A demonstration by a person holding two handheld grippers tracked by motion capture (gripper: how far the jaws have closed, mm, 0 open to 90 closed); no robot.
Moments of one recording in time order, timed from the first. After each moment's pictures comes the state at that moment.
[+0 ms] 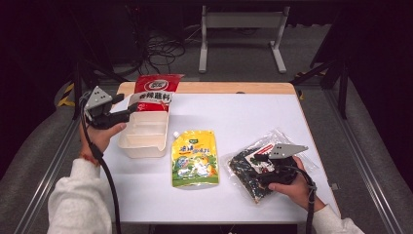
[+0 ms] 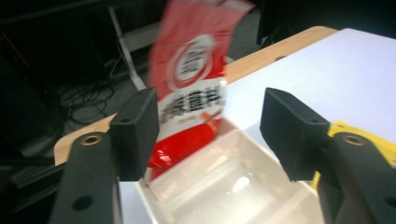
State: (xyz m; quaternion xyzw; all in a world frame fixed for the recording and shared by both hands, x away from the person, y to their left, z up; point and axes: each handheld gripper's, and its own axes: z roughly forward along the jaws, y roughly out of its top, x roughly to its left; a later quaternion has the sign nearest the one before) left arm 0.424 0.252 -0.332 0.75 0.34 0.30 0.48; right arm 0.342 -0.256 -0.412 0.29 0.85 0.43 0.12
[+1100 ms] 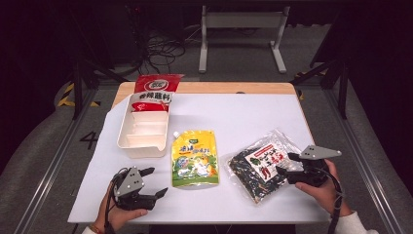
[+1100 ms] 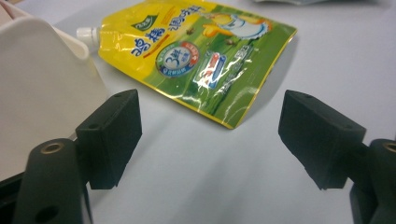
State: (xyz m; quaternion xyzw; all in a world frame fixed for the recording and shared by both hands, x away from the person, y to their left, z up) left arm 0.294 0.191 -0.443 0.85 0.25 0.17 0.44; right arm 0.329 -0.333 -0.413 0.38 0.82 0.37 0.21
